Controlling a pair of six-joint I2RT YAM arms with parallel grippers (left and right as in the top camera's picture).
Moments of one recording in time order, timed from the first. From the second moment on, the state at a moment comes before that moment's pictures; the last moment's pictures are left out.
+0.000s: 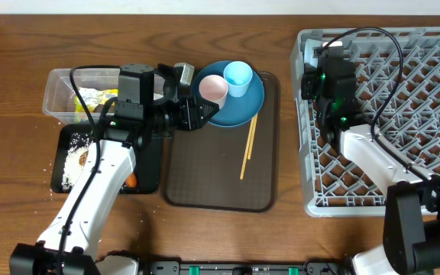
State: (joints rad) left arm -0.18 1.41 1.03 -0.37 0.78 -0.35; right arm 0.22 1.70 0.97 0.26 0.19 0.04
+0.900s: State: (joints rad) left arm -0.18 1.41 1.03 -0.37 0.78 -0.35; right arm 0.22 1.75 0.98 0.36 0.20 0.01
